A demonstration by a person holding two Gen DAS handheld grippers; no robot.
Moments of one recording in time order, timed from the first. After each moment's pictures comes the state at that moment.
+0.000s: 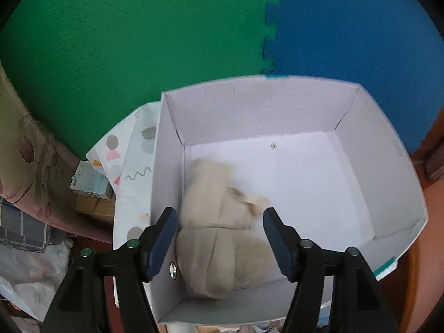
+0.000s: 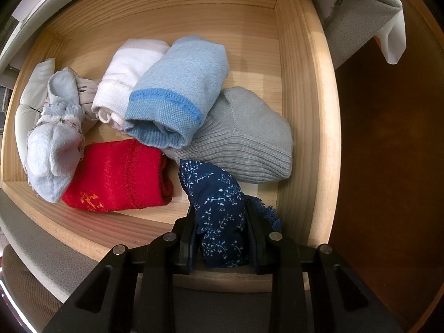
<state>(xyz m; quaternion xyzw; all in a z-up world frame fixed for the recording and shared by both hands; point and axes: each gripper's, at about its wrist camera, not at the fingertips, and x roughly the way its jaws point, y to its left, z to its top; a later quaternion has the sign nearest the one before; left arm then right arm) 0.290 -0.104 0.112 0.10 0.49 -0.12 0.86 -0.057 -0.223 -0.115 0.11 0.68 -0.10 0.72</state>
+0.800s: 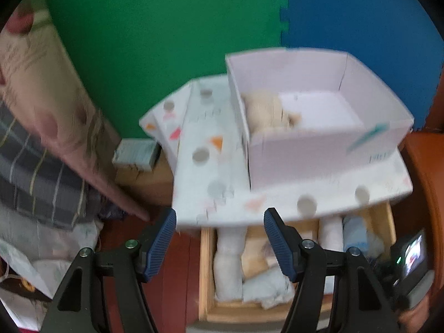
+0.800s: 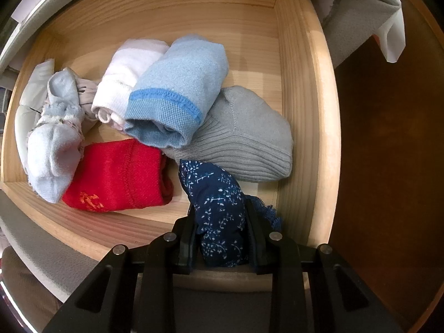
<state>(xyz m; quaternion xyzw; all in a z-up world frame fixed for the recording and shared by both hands) 0.144 -0.008 0.106 0.14 0.47 -0.07 0.87 -0.058 -0.224 -0.117 0.11 0.67 -0.10 0.72</state>
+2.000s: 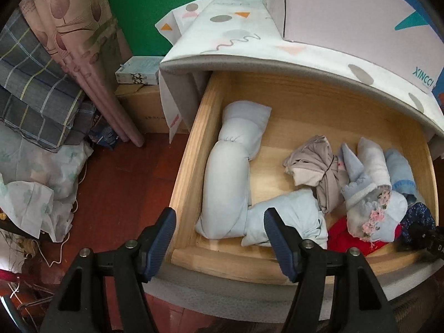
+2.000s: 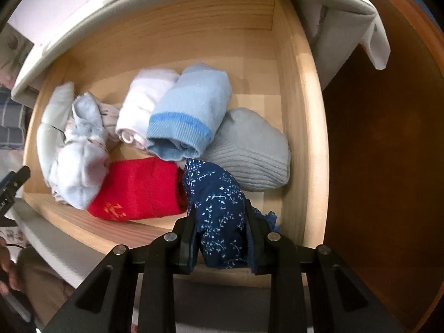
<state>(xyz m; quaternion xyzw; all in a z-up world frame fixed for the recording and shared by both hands) 0.081 0.030 -0.043 0.07 0.54 0.00 0.84 -0.079 -0.231 -0.073 0.15 0.63 -0.09 0.76</state>
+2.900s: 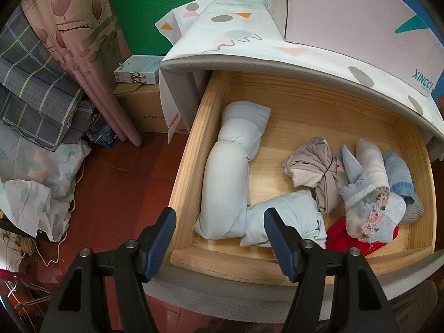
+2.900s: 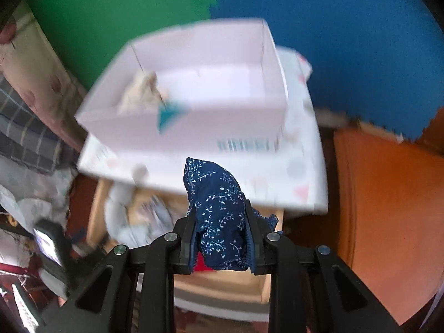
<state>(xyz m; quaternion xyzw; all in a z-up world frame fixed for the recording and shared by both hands) 0.083 0.032 -0.043 0.07 0.54 -0.01 0.84 -0.020 -0.262 0.174 0.10 0.51 -0.06 0.86</state>
